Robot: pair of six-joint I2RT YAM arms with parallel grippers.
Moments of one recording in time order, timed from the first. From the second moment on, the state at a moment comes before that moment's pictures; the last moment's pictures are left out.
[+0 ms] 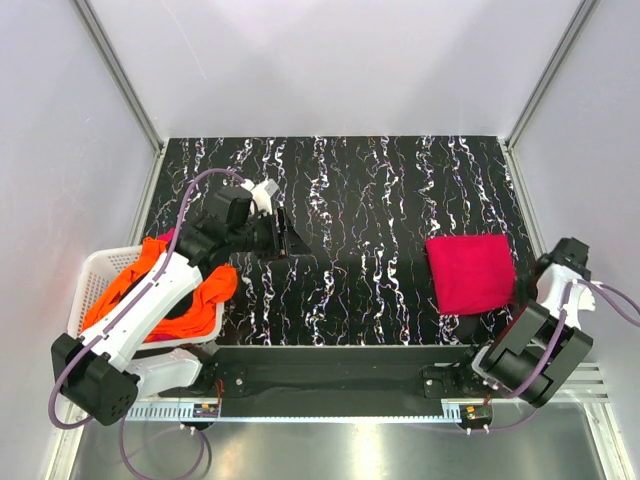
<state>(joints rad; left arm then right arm) -0.52 1.14 1.04 -0.57 0.44 -0.68 -0.68 1.25 0.75 -0.75 0.10 1.02</state>
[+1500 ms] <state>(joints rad) -0.50 1.21 0.96 -0.44 0.55 -0.71 -0.20 1.38 1.34 -0.98 0.32 0.59</state>
